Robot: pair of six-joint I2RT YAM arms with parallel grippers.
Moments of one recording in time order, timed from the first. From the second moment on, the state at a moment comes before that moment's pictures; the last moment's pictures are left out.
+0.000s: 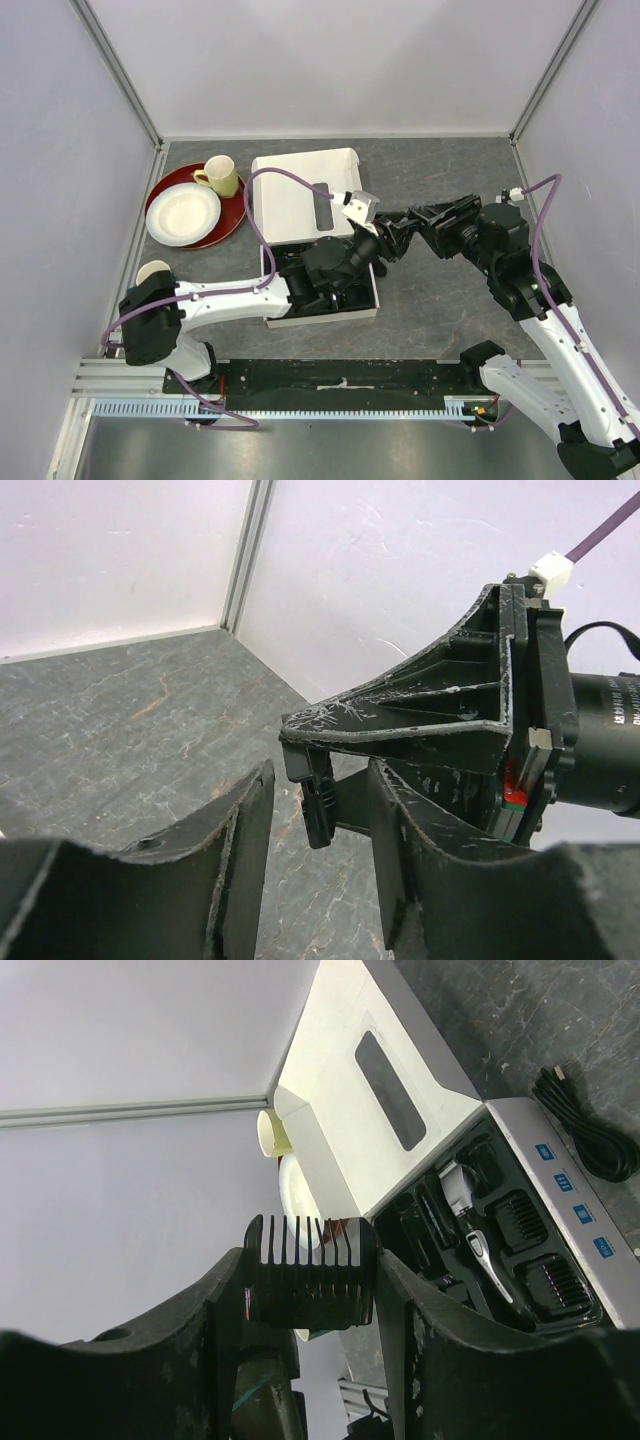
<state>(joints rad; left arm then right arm) -1.20 1.52 1.03 0.72 -0.41 -0.27 0.41 0.79 1.00 -0.60 0.04 1.37</state>
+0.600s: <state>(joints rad) -1.23 1.56 1.07 0.66 -0.50 -0.29 0.42 0.79 1.00 -0.60 0.05 1.38</state>
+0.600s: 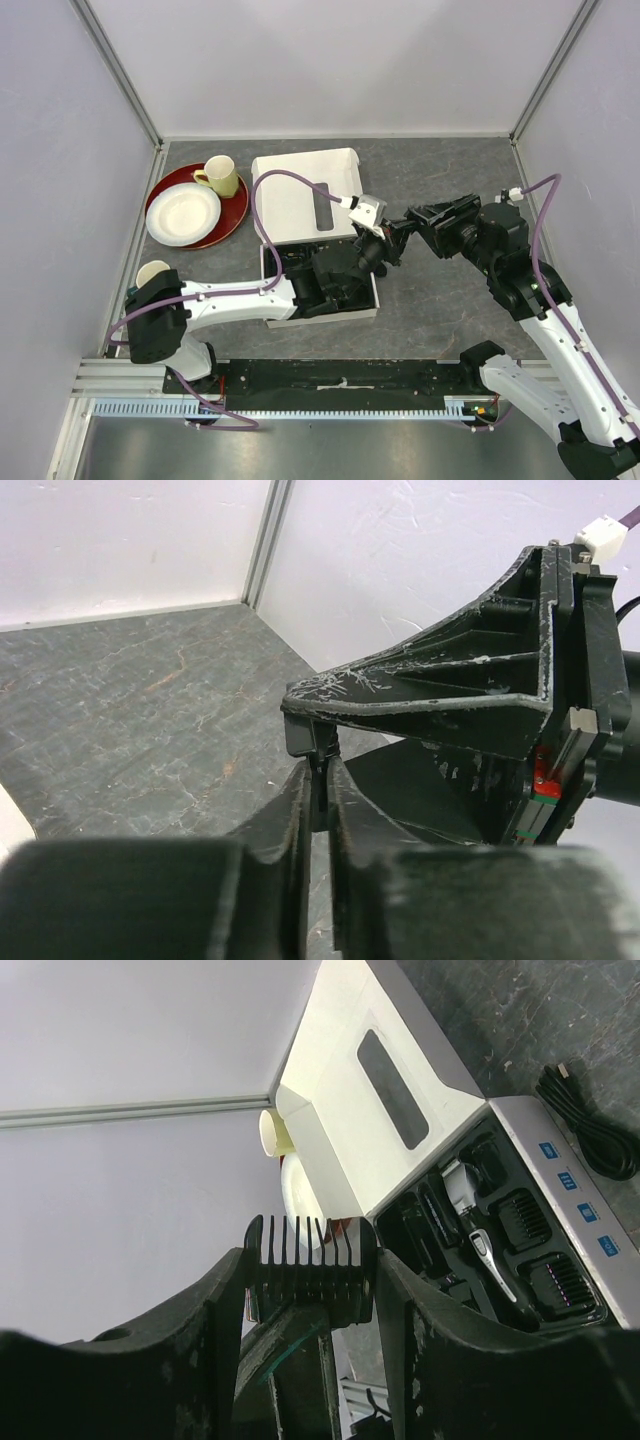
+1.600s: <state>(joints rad) -0.74 1.40 1.13 -0.23 0.01 -0.64 0.41 0.68 0.93 -0.67 0.16 1.02</state>
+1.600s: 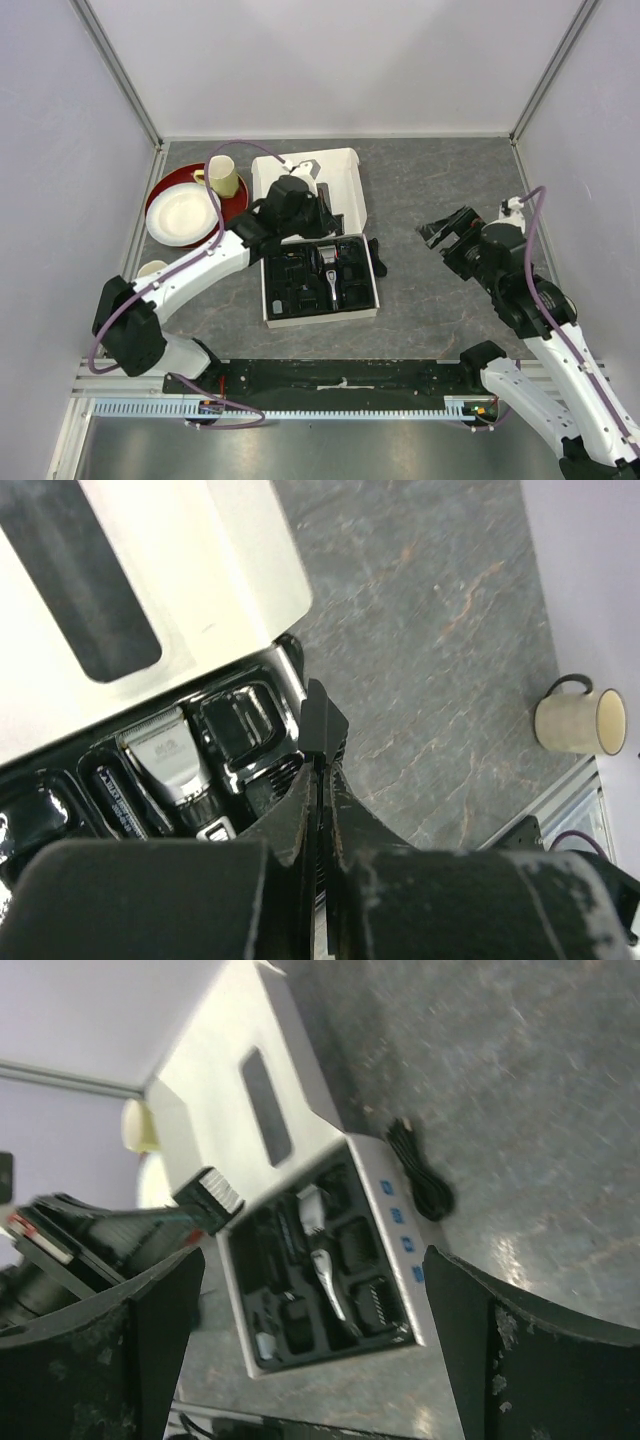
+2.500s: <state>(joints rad) -0.62 1.71 1.13 -0.13 0.32 -0.77 0.41 0.62 0.67 -0.74 0.04 1.02</state>
